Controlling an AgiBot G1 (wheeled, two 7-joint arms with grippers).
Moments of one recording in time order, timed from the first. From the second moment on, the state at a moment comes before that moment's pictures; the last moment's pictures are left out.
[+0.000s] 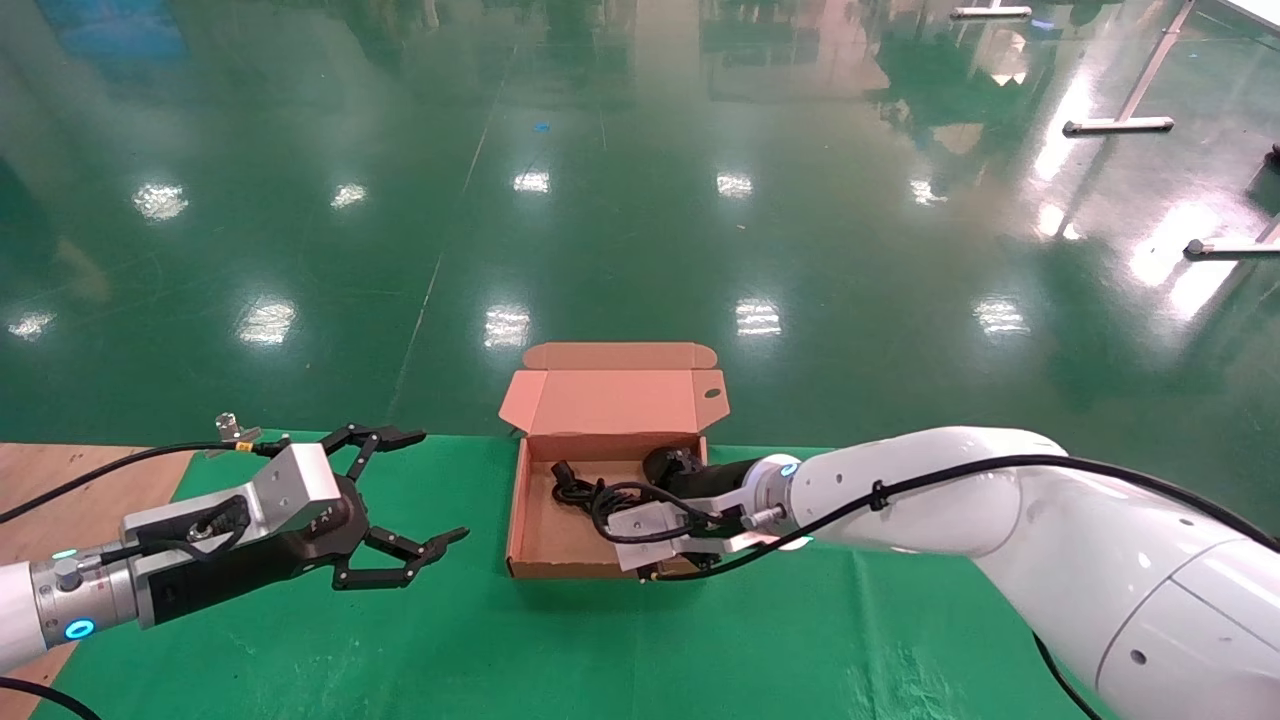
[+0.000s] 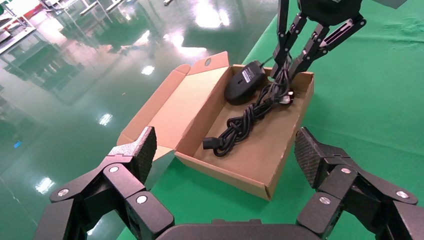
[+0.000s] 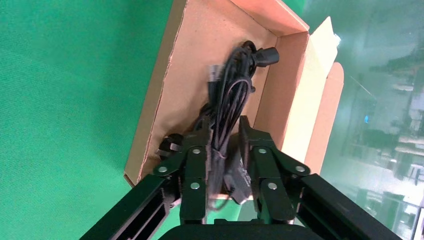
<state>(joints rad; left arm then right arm) -1.37 0.89 0.84 -0.26 0.65 1.24 0.78 1.62 -1.37 -1.32 0.60 -1.54 -0.65 -0.29</state>
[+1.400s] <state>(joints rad) -1.22 0.75 0.56 -0.78 0.69 1.37 0.29 1.33 -0.97 -0.77 0.96 -1.12 -1.10 -0.04</state>
